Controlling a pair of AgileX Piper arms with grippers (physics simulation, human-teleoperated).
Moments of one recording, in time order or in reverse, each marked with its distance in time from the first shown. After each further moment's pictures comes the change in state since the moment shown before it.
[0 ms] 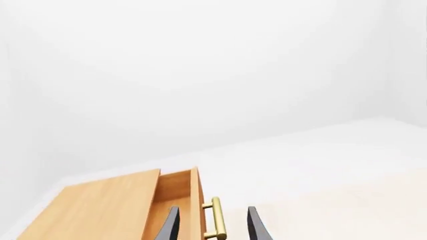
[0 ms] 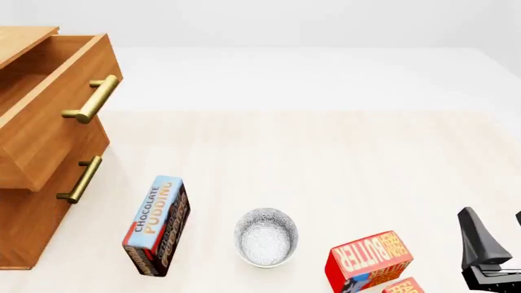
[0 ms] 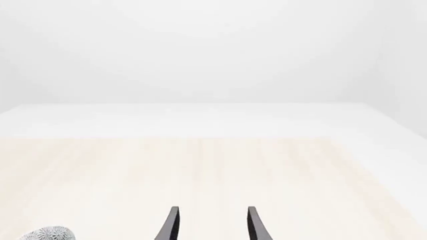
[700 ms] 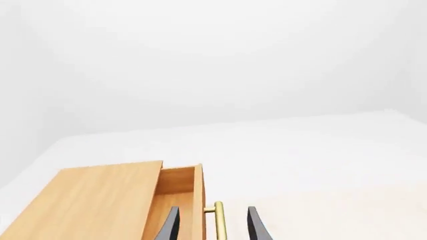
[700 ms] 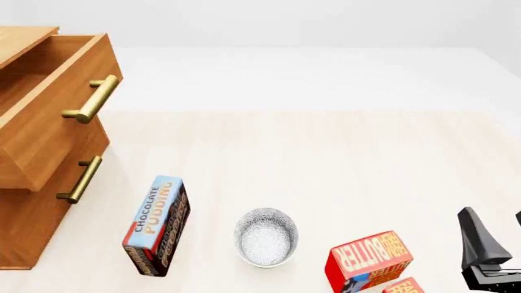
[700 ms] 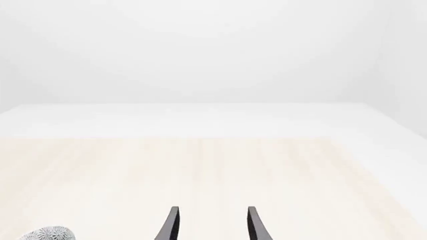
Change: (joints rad) left arm 0.077 0.267 -0.206 0.061 -0.101; right arm 0.000 0.000 0.000 0.000 0.000
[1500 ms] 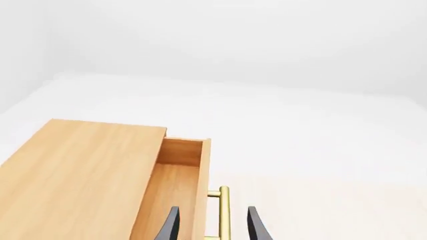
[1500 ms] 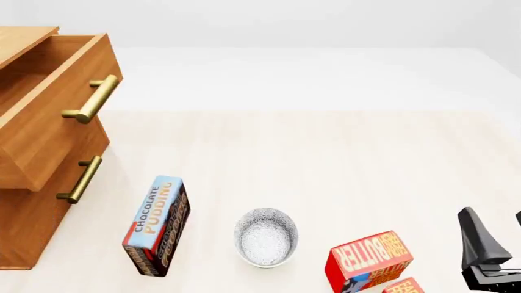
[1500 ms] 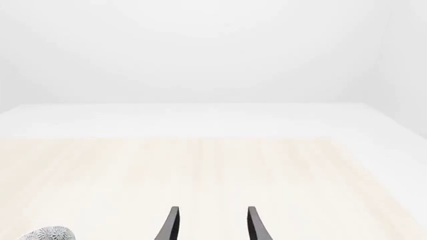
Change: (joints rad) left arm 0.086 0.195 -0.018 0.013 -0.135; right arm 0.000 0.000 0.000 0.000 0.000
